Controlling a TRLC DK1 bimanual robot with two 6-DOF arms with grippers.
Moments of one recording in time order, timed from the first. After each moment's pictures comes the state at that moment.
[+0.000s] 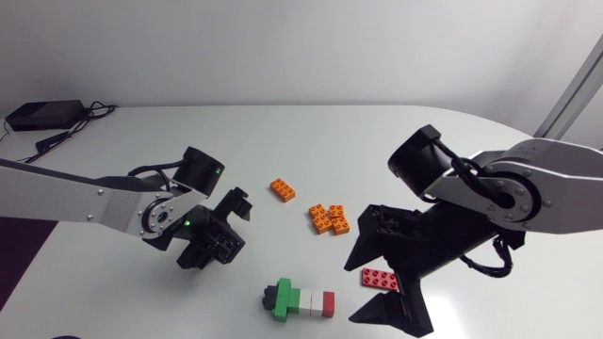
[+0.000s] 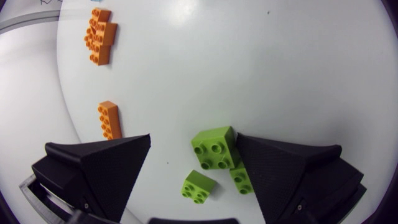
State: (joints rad) left arm -0.44 1.67 0.76 -0.13 0.00 1.85; right arm 0.57 1.30 0.84 -0.76 -0.55 -0.80
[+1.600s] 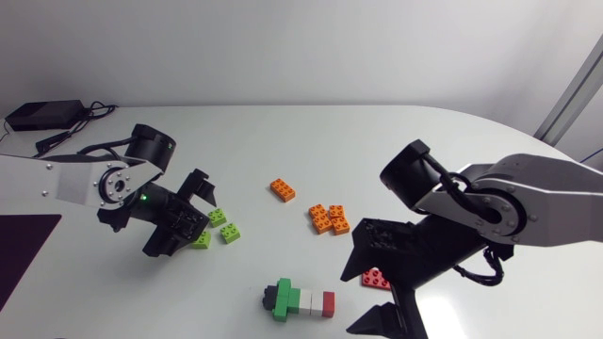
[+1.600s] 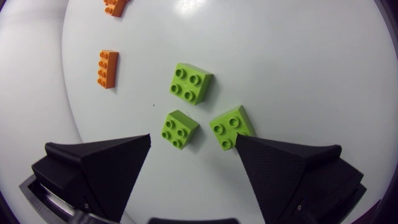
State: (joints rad) left arm -0.22 1.60 0.80 -0.29 0.09 1.89; right arm 0.60 1.32 0.80 -0.71 -0.55 -0.81
